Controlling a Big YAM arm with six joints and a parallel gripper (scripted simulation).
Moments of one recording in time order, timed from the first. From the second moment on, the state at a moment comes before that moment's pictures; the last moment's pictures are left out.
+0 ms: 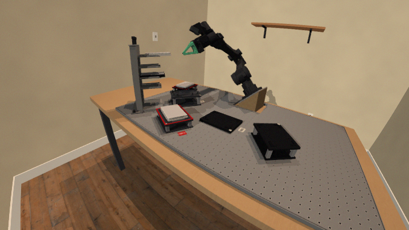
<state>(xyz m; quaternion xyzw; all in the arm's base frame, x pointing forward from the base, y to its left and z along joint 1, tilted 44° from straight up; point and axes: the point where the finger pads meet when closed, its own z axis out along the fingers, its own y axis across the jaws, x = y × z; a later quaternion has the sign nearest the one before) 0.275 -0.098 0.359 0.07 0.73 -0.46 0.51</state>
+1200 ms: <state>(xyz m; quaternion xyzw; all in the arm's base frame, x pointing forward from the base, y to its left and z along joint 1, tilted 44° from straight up) 0.282 -0.102 0.362 0.07 0.72 -0.46 0.51</state>
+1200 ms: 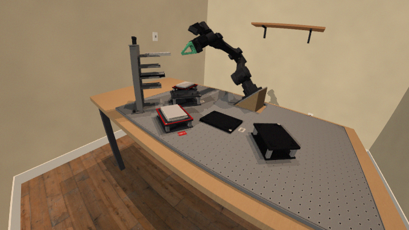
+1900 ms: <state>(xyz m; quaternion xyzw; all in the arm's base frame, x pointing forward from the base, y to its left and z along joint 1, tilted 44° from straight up) 0.291 -0.107 0.369 0.07 0.72 -0.46 0.51</state>
